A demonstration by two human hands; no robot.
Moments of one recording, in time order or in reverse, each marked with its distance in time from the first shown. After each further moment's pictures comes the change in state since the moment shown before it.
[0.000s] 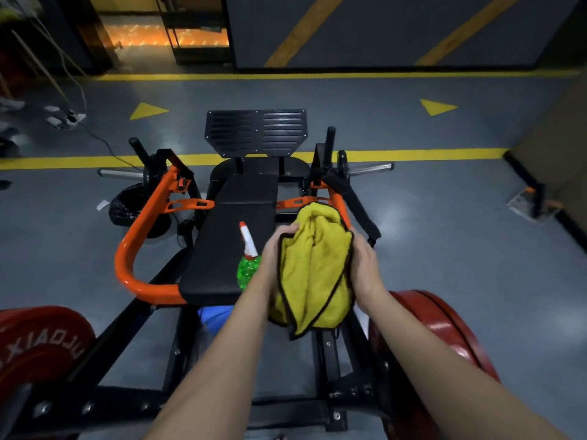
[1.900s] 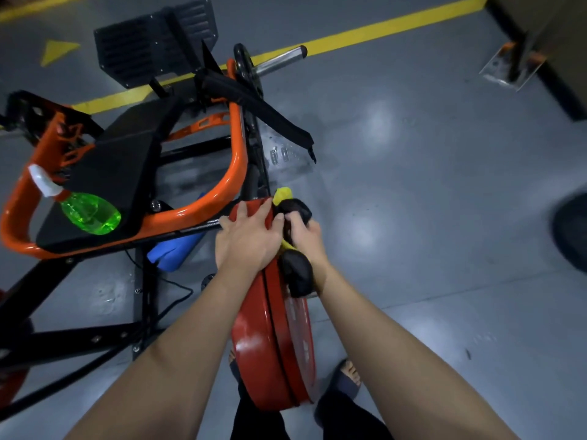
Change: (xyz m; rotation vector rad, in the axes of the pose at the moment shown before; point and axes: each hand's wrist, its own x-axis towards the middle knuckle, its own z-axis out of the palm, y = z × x) left_hand 0.022 -0.295 0.223 1.965 0.350 -0.096; right_hand -0.010 0.139 -0.294 0.167 0.008 0.306
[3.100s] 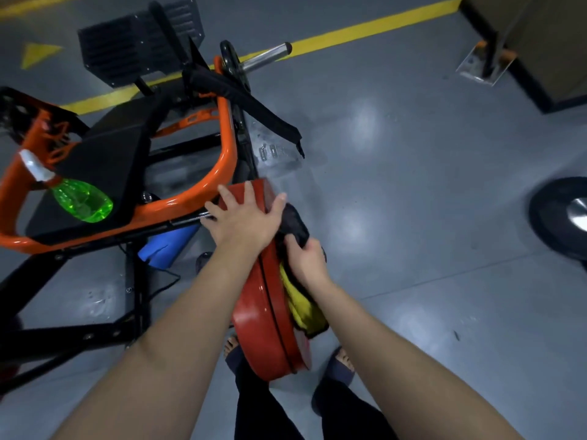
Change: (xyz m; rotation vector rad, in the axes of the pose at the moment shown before) left_hand -0.027 0.003 0.009 0.001 0.016 -0.074; right_hand -0.068 0.053 -0.022 -0.256 0.089 -0.066
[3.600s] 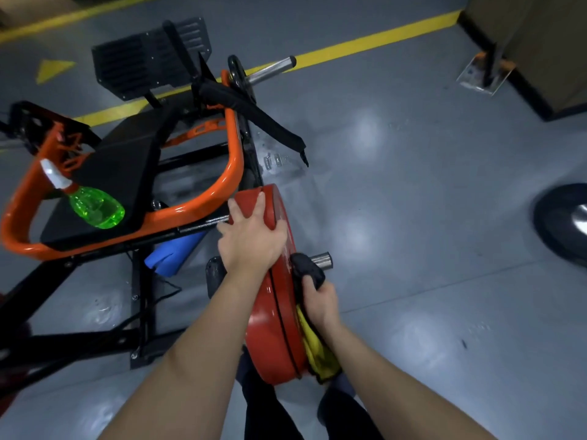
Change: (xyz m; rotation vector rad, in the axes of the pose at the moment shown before) left_hand -0.025 -0.012 0.007 -0.030 0.112 0.019; right_hand -0.033 0.058 0.004 0.001 0.087 0.201
